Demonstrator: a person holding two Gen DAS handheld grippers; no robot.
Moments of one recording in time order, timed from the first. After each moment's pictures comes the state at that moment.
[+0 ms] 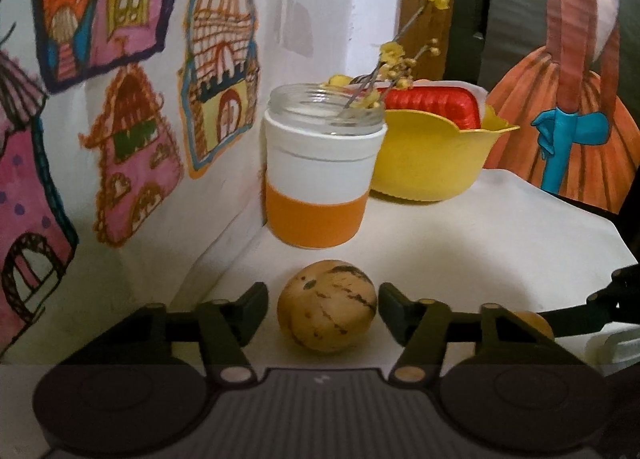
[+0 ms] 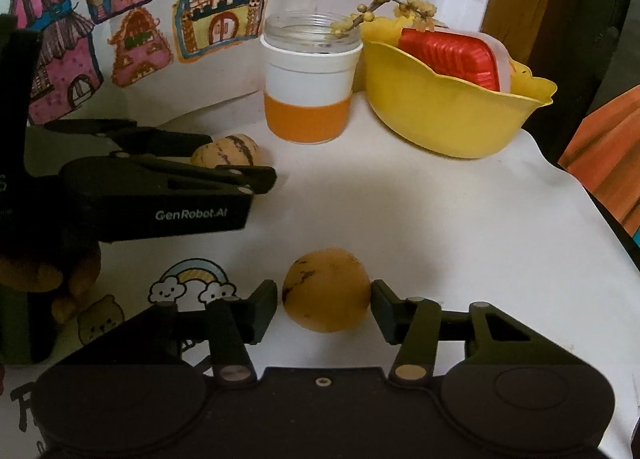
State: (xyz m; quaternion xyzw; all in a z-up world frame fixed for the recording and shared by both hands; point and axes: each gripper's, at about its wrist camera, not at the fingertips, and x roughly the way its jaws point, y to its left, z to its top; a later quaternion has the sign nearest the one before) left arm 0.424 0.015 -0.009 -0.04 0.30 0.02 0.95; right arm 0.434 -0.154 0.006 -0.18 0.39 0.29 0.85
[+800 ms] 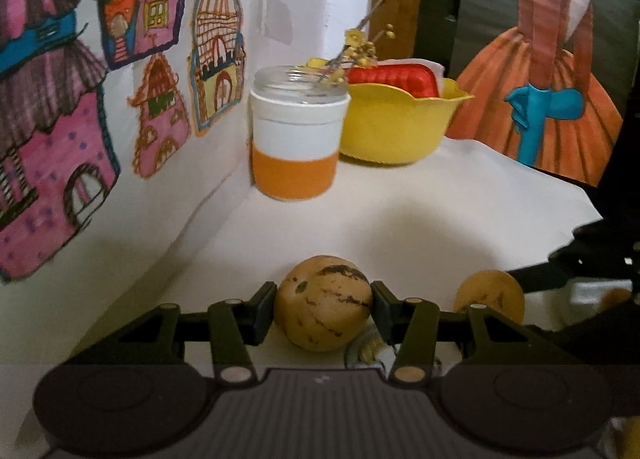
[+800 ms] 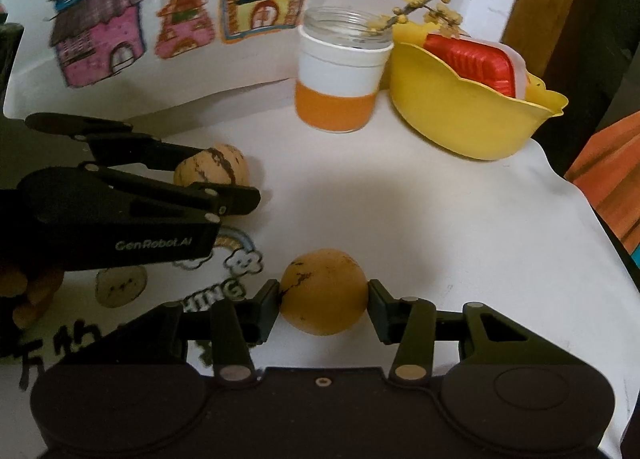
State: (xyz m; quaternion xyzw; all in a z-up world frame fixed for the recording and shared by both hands) left arm 0.366 0.001 -0.002 -0.03 0.33 -0.01 0.94; right arm 0.402 -0.158 0.009 -0.22 0.38 0.32 0.84
